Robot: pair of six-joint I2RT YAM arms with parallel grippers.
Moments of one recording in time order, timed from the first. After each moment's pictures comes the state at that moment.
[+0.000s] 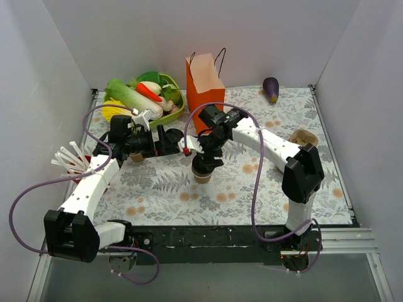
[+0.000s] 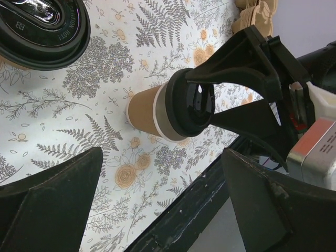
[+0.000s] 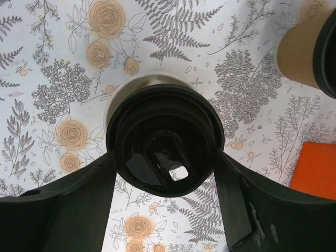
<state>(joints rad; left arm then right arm) -0.17 1.19 0.96 -0.46 0.69 -0.37 0.79 1.86 1.68 -1.05 -0.51 -1.11</state>
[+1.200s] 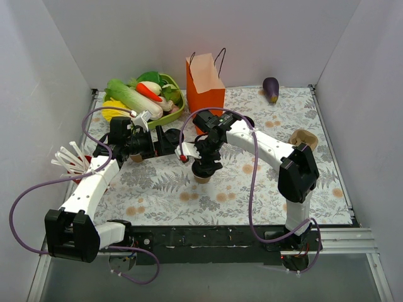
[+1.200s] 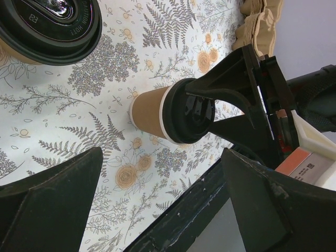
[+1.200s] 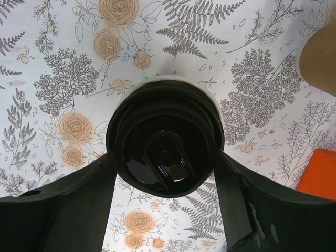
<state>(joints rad) -0.15 1.19 0.92 -0.44 0.68 -0.40 0.84 1.90 1.71 -1.11 -0.44 -1.14</state>
